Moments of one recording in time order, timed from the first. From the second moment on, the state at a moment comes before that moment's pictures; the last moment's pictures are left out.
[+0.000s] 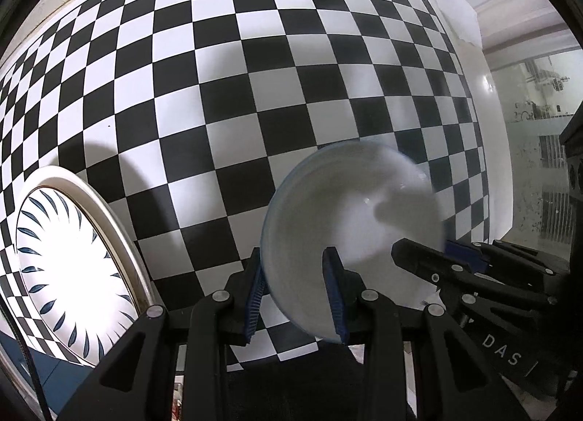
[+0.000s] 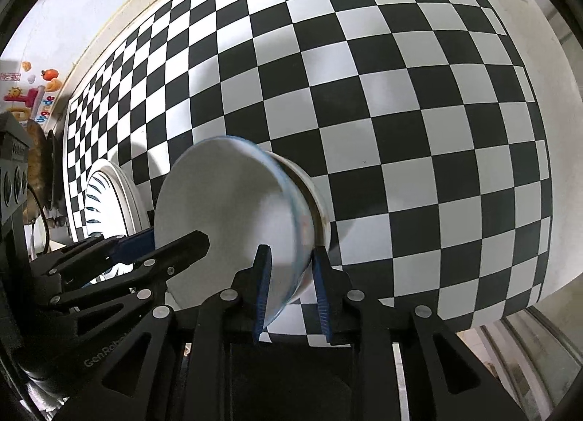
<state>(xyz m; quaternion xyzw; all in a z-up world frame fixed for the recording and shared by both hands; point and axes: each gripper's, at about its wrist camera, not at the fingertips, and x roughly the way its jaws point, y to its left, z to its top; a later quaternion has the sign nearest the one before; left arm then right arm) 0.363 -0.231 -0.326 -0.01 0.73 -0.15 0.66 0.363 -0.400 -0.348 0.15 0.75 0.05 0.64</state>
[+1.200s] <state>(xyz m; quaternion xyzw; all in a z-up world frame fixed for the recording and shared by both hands) 0.572 -0.220 -0.293 -0.13 0.69 -0.10 0.70 0.541 -0.488 -0.303 0.24 0.67 0.07 0.70</state>
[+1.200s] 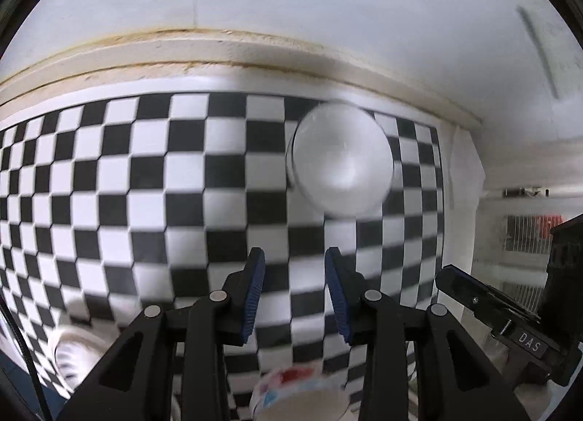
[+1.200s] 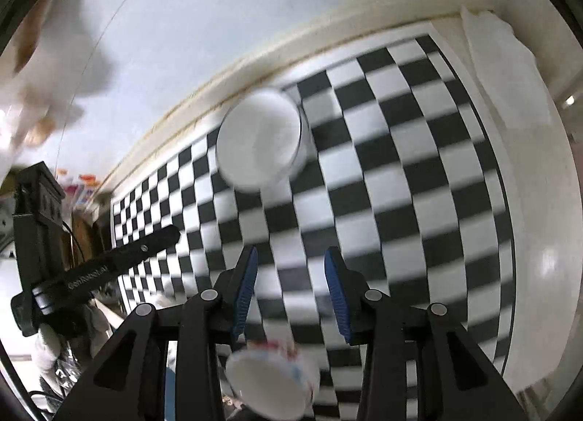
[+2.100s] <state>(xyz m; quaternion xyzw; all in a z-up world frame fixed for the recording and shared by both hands) 0.637 -0.256 -0.377 -0.09 0.73 -0.10 0.67 0.674 -0.452 -0.423 0.17 0.72 0.06 0.66</state>
